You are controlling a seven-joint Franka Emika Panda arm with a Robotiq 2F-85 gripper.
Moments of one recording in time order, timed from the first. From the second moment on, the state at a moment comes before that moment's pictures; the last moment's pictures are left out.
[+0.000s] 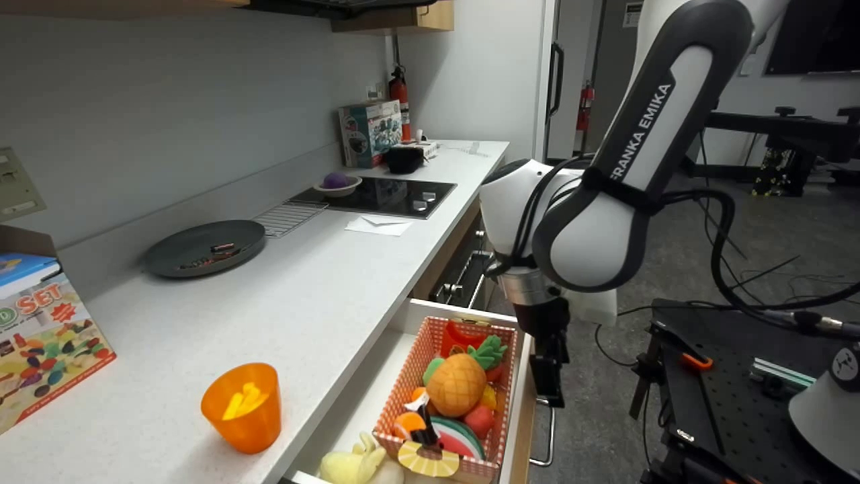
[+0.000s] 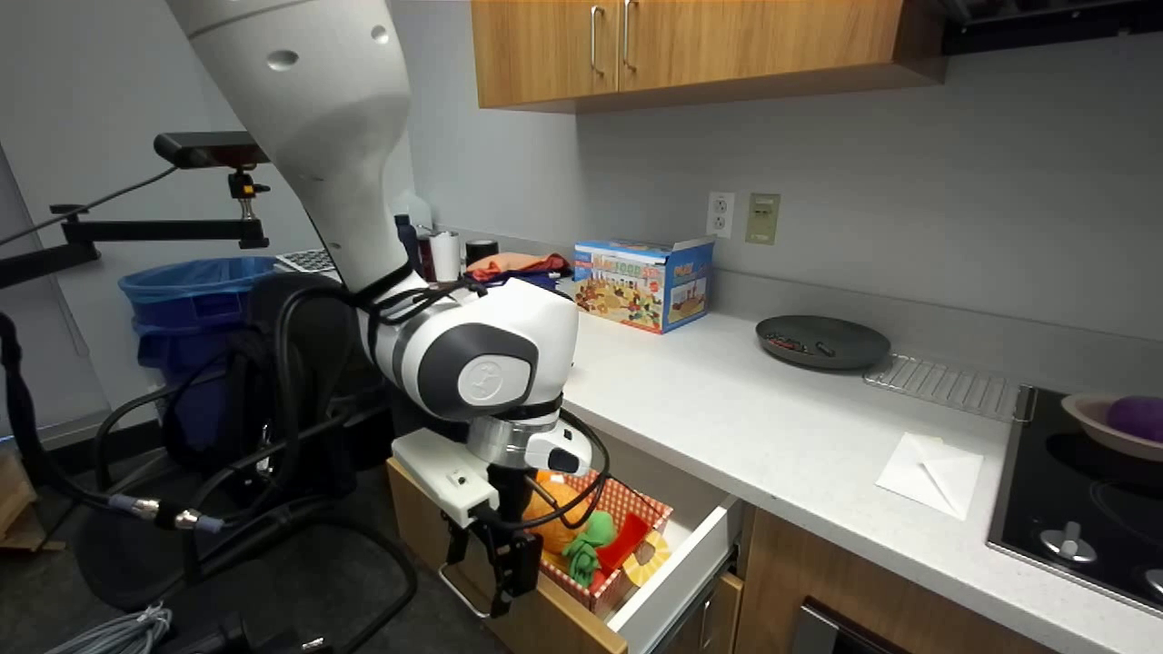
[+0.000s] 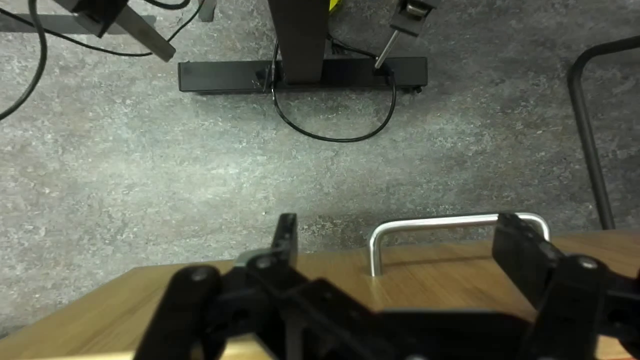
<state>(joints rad) 0.05 0.27 0.02 -2.55 0.07 2.52 0.00</state>
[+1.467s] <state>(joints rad) 0.05 0.52 0.07 -2.16 0.06 2.69 -0.01</state>
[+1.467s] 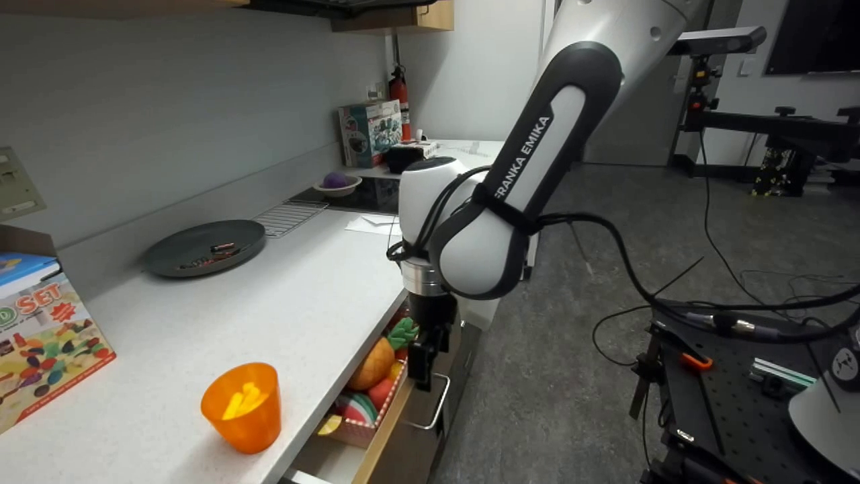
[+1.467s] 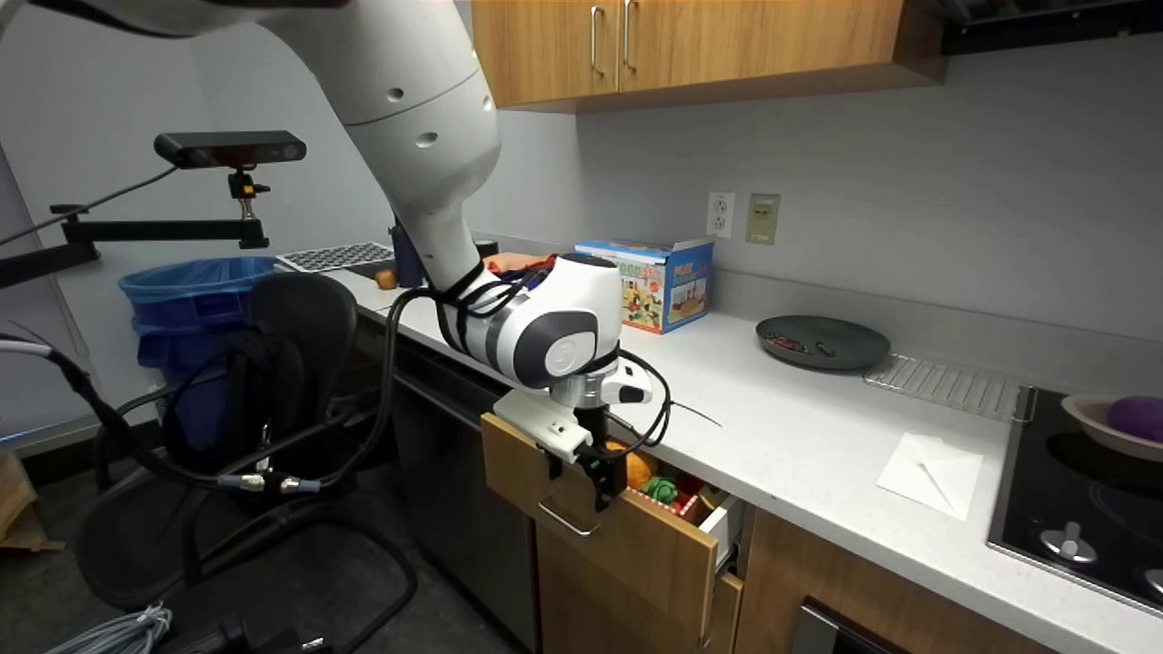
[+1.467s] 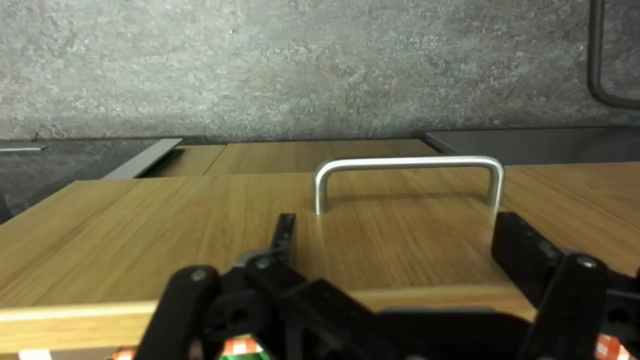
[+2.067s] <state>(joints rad) 0.03 0.71 0.07 -1.94 0.06 2.73 -0.01</state>
